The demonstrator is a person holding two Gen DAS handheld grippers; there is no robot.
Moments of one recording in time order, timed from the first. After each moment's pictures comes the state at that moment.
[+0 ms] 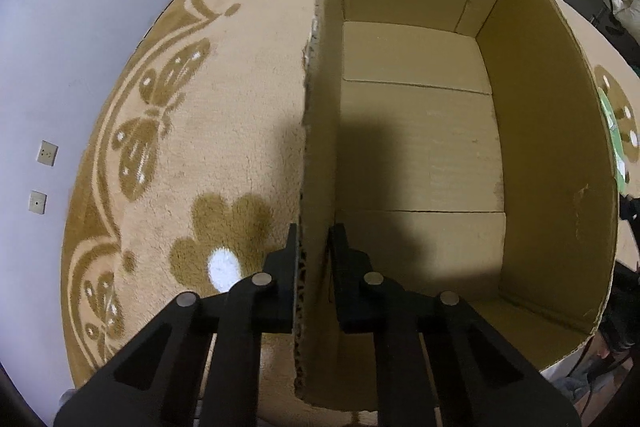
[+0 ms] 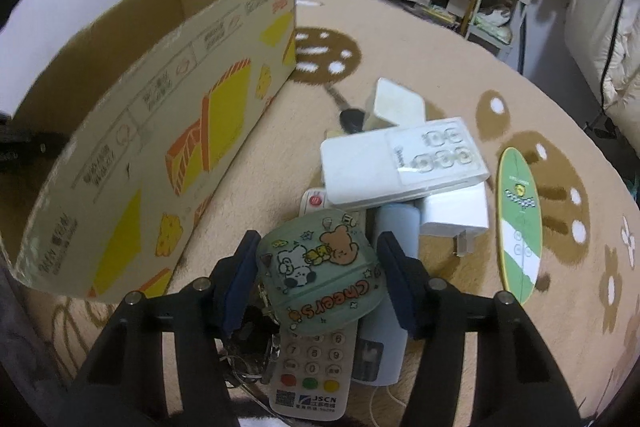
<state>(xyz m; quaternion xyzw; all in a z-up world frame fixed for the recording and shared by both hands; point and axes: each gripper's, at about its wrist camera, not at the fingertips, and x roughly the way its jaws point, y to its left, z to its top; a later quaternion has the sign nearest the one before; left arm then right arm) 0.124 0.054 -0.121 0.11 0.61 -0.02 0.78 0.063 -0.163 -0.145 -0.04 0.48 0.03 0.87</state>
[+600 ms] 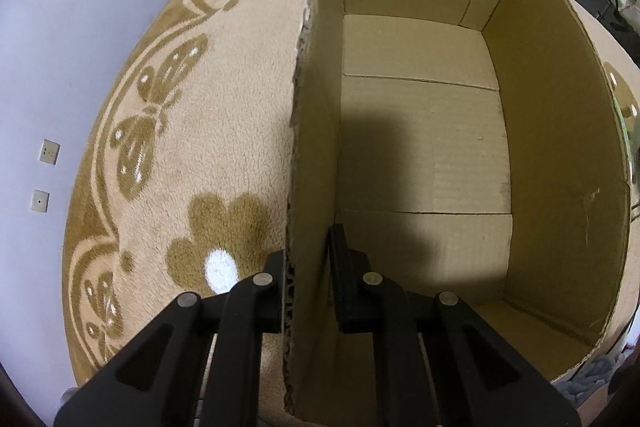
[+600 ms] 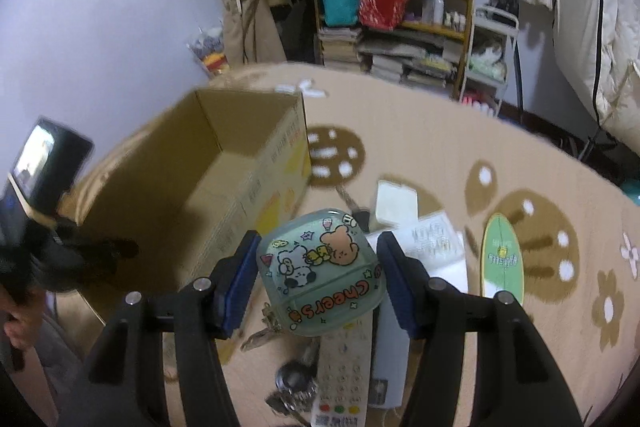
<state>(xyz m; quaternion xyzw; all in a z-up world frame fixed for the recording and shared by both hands) 0.128 0.052 -0.128 0.11 0.62 -0.01 0.78 0.073 -0.158 -0.069 0.01 0.39 0.05 0.92</state>
